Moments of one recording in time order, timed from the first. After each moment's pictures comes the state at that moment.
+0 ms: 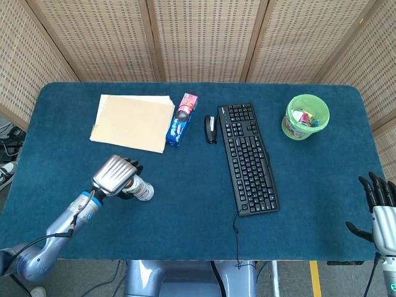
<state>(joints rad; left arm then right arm) -0.77 -1.14 -0.12 -1.90 1.08 0.93 0.70 0.03 -1.03 0.09 -1.74 -1.46 1.54 -0.08</state>
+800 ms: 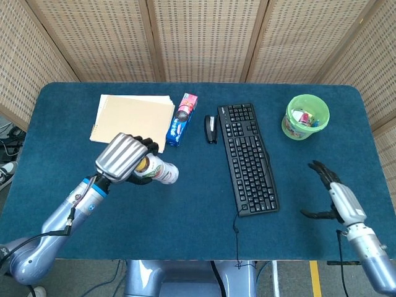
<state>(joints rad) -0.90 -0.97 -0.29 -2.14 0.92 0.99 0.64 0.29 -0.98 0.16 -1.78 -1.43 1.06 0.51</state>
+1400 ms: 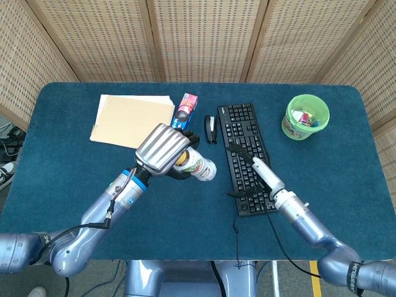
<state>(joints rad) -1.19 -1.09 -0.38 -2.13 0.60 1.06 0.76 0.63 -1.20 0.32 -1.82 -1.24 0.78 0.69</state>
